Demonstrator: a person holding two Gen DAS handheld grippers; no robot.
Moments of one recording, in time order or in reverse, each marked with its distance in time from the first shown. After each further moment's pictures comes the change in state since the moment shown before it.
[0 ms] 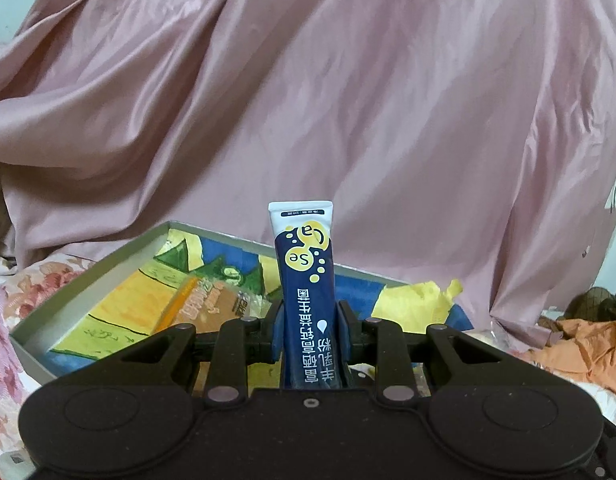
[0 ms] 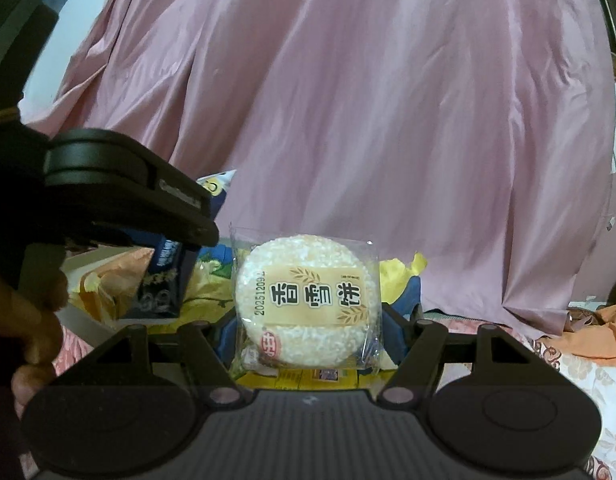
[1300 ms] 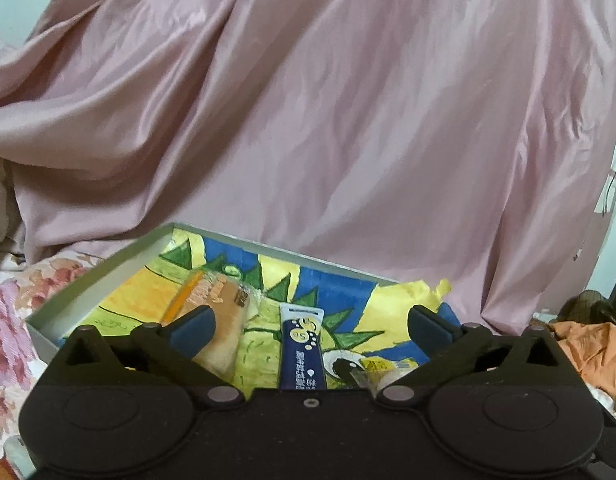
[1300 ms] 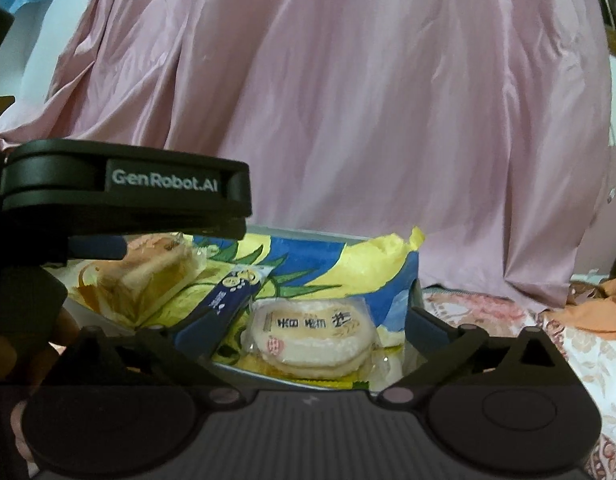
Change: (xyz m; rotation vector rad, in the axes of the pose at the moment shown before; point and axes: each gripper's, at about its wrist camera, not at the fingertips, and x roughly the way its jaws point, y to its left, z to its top) left arm -0.027 -0.003 -0.006 -0.010 -0.038 0.001; right arm -0.007 -0.004 0.001 0.042 0.022 -0.013
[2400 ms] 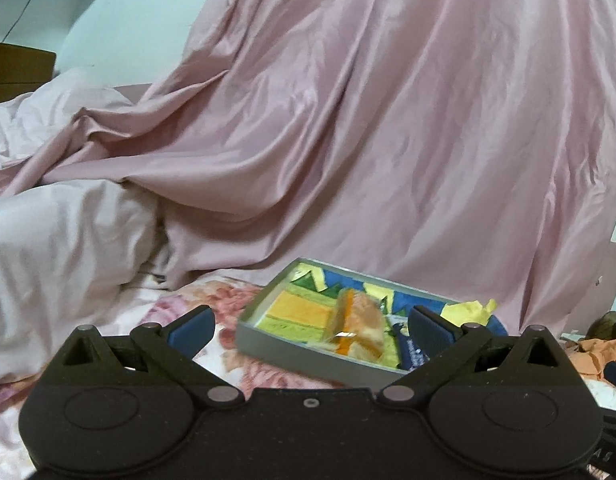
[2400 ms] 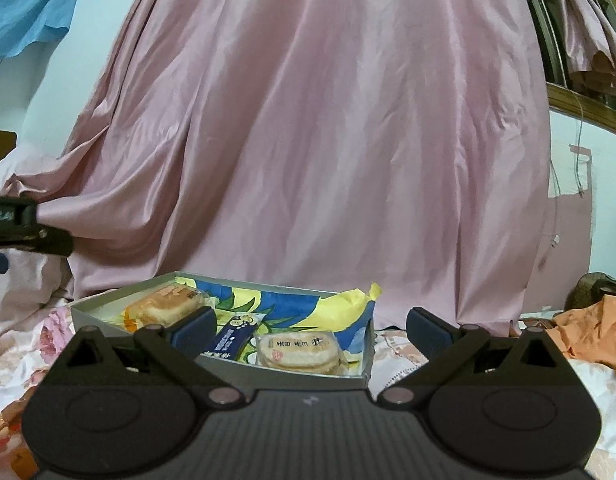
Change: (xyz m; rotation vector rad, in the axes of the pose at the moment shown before) left arm -0.154 0.084 -0.008 -0.019 -0.109 0.145; right arm -0.103 0.007 -0.009 0.004 -0.175 -0.069
